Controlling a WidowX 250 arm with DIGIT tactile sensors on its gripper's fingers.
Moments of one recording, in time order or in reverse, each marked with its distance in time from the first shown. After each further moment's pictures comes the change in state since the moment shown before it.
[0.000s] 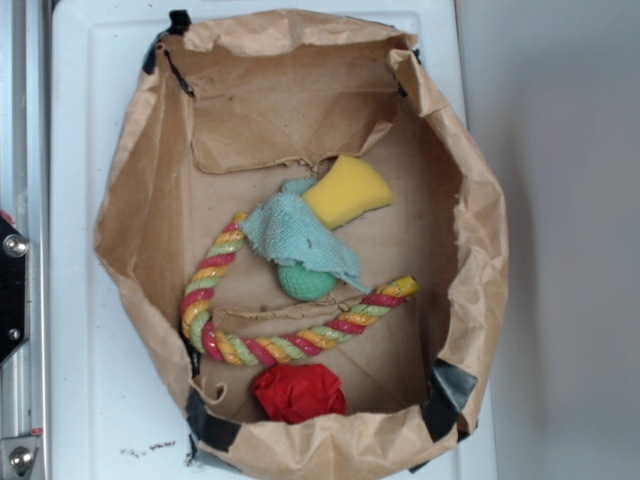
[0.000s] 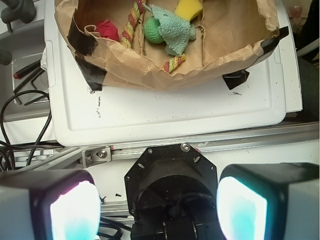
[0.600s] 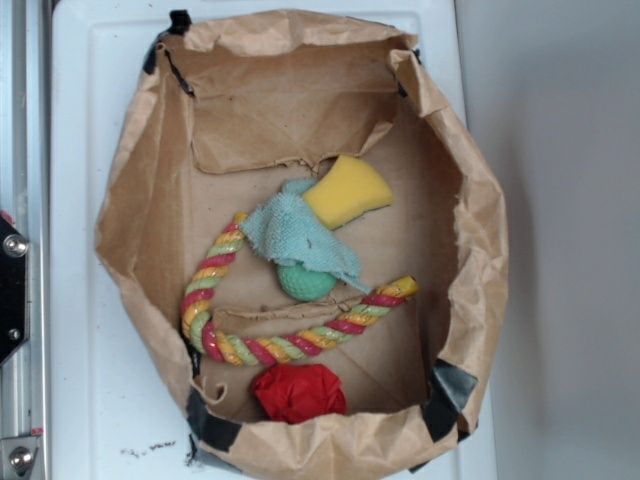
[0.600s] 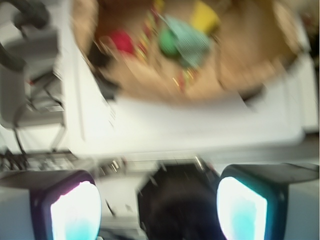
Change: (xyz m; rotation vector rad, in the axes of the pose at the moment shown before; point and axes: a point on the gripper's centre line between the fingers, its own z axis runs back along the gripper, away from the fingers) arm 0.045 -0.012 -0.012 -0.087 -0.026 -0.013
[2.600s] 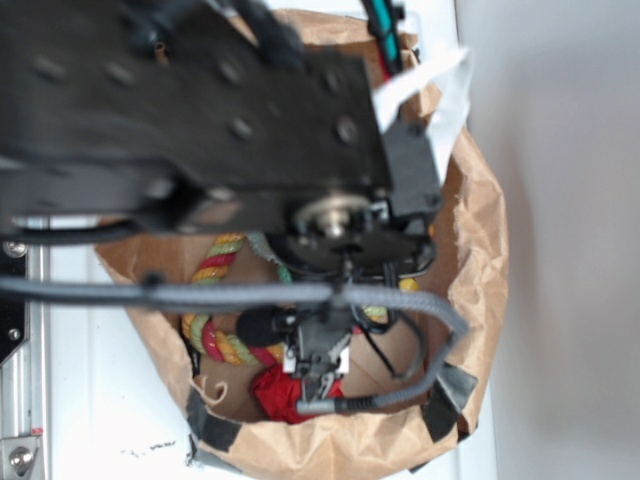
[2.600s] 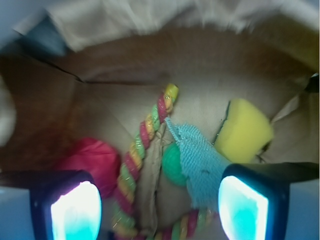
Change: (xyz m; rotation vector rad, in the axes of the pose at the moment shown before) arm 0.107 0.030 -0.130 -0.009 -0.071 -0.119
